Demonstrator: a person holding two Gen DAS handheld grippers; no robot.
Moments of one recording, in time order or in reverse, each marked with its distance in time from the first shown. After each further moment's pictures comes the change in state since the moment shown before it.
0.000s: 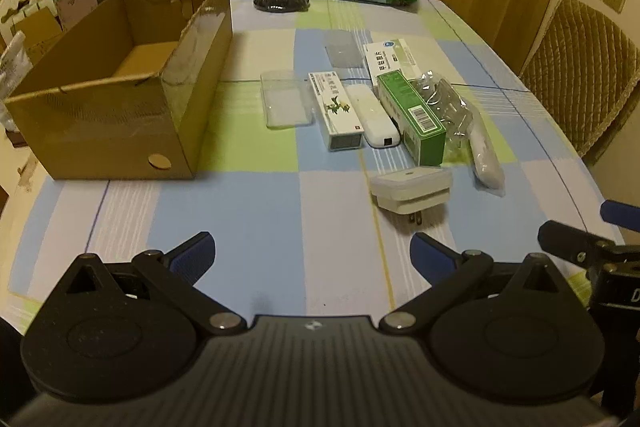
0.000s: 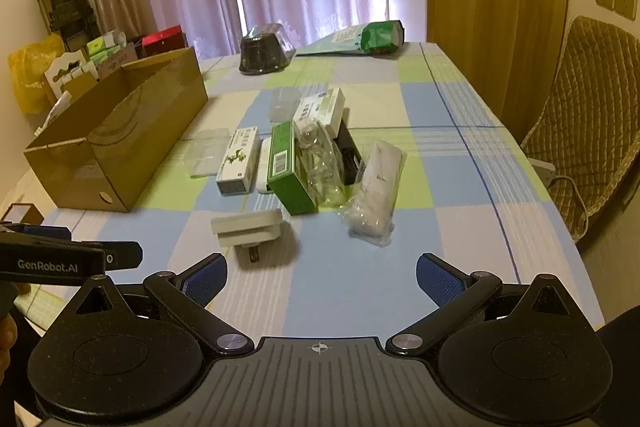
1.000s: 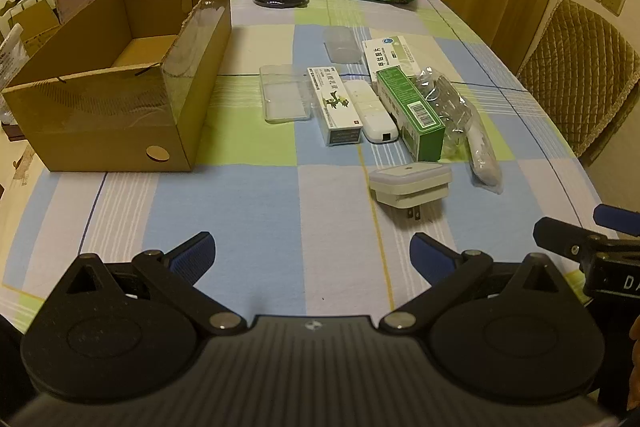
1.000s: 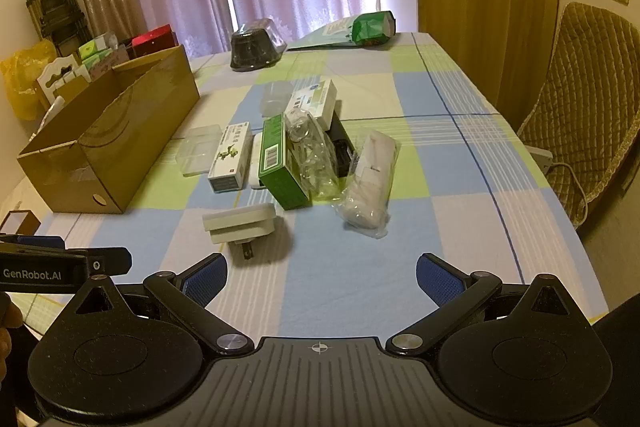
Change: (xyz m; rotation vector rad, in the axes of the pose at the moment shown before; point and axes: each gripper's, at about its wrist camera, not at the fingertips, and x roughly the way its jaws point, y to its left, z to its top) left arm 0.001 0.006 0.000 -0.030 0.000 -0.040; right arm 0.005 -0.007 -0.002 0.030 0.022 -0.013
